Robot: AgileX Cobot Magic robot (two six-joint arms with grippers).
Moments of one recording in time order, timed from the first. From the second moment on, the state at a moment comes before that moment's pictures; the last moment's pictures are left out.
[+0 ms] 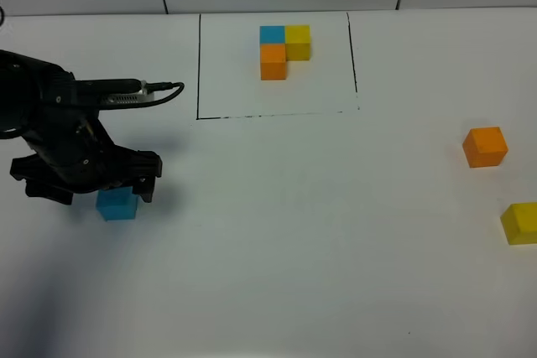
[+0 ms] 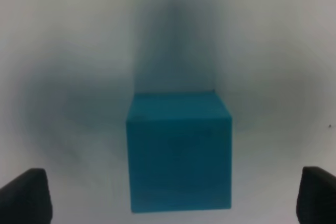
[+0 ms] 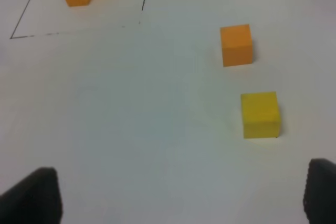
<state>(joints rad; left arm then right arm) -0.29 1.79 -0.98 0.08 0.63 -0.35 0.00 0.01 -0.50 0.13 1.06 0.01</state>
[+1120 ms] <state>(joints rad) -0.29 1.87 -0.98 0.05 0.59 -0.36 0.00 0.01 -0.50 0.13 1.06 0.01</state>
